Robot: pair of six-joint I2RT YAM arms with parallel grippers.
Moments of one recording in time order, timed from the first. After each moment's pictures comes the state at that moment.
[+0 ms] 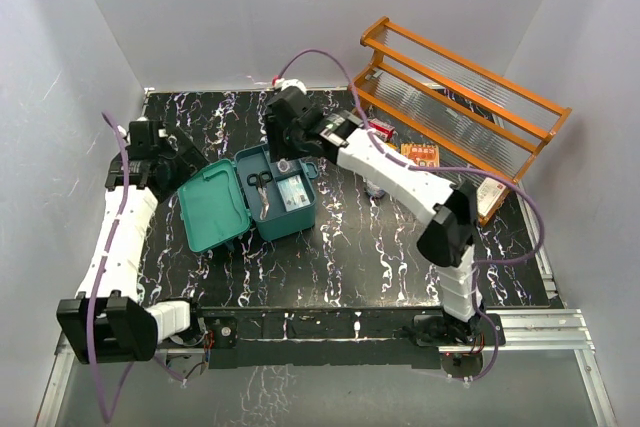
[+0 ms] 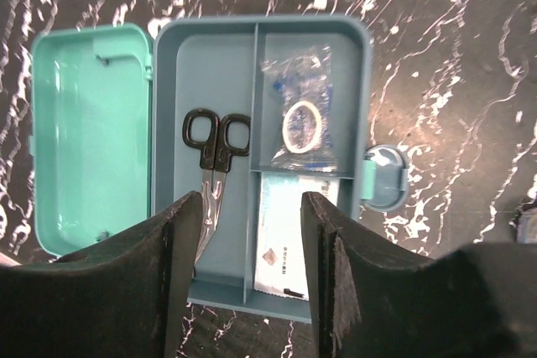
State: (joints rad) left arm 0.01 1.17 1.14 -0.81 -0.11 -0.62; right arm 0.87 2.03 2.11 -0.86 0.18 0.48
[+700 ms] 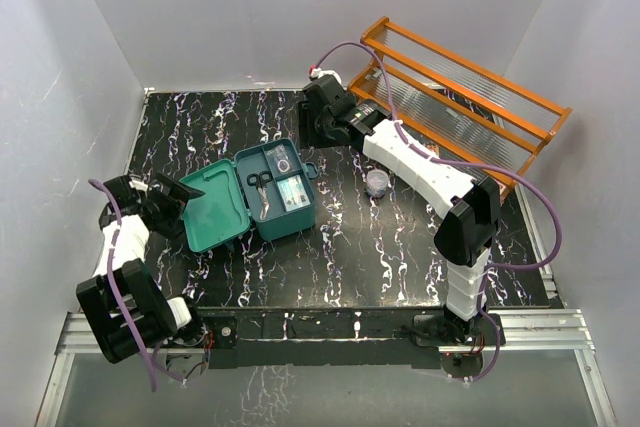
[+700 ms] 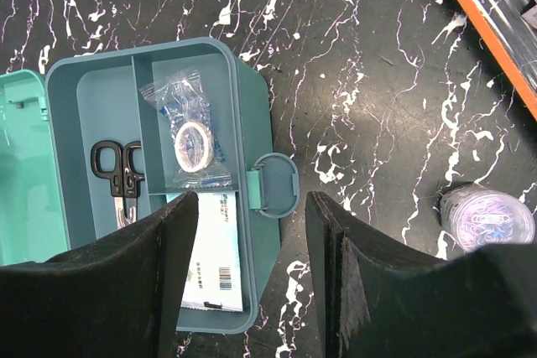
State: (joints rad) left arm 0.46 1.21 0.66 -0.42 0.51 -0.67; right arm 0.71 1.90 1.93 -0.79 0.18 0.47
